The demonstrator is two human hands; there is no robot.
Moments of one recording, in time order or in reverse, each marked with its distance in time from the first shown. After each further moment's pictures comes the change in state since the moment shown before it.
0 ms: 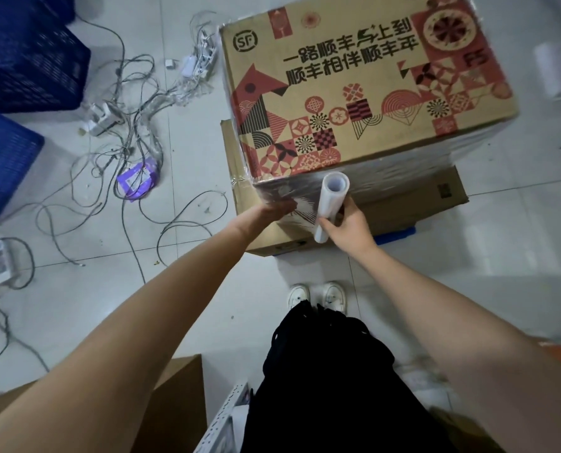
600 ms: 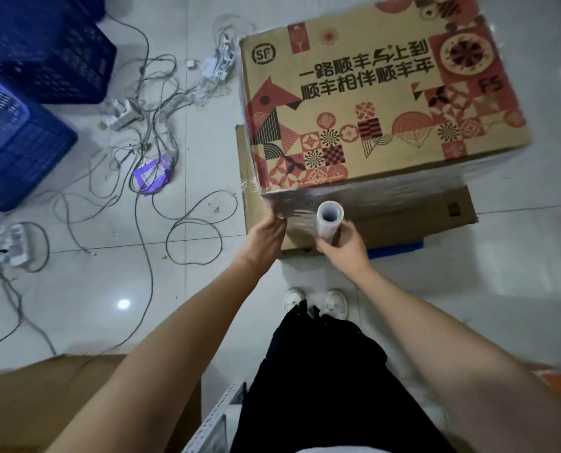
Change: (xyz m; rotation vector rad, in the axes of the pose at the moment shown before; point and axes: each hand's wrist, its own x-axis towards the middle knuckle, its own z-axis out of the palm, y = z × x) left_hand -0.009 0.017 -0.036 -0.844 -0.081 -0.249; right_hand -0.007 0.005 0.010 -0.050 -0.094 0.043
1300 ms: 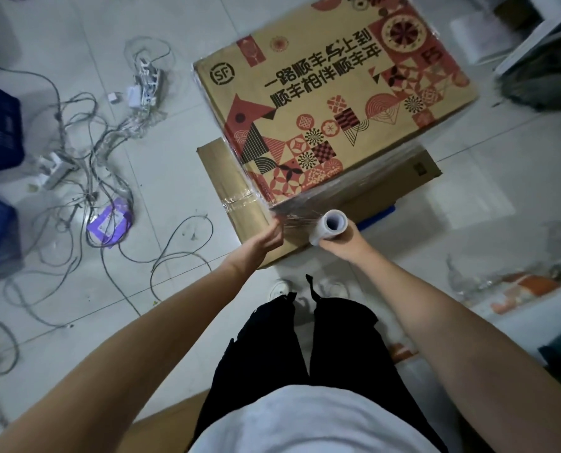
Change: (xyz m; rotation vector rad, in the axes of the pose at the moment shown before) left_hand -0.014 -0.058 0.049 0.768 0.384 0.356; right_hand -0.014 -0.033 0.021 0.388 0.051 0.251
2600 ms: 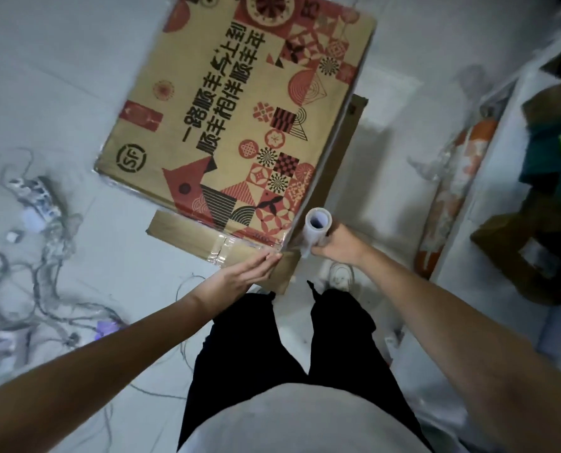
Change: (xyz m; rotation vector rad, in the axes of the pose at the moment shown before) left_hand 0.009 -0.047 0.130 0.232 0.769 0.242; right_hand -0.008 -0.011 0.065 0.220 0.412 0.026
